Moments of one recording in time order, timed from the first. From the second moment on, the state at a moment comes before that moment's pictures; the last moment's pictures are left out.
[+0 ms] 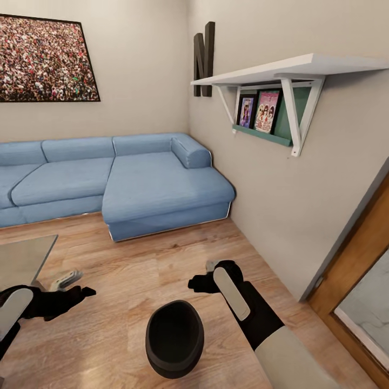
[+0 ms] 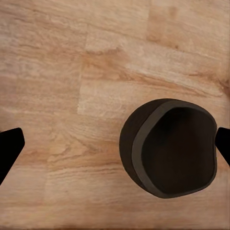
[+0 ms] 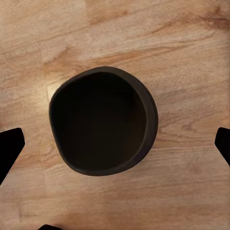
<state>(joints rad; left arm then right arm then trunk) -0.38 0.47 0.04 -1.31 1.23 0.99 0.51 -0.66 0.16 0.42 -1.10 -0.80 0.98 -0.60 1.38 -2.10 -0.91</state>
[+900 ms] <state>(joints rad) -0.43 0.25 -0.06 -1.23 1.07 0.97 0.51 -0.90 0.17 0.70 -0.66 -1.04 0.81 -0.63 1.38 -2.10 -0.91</state>
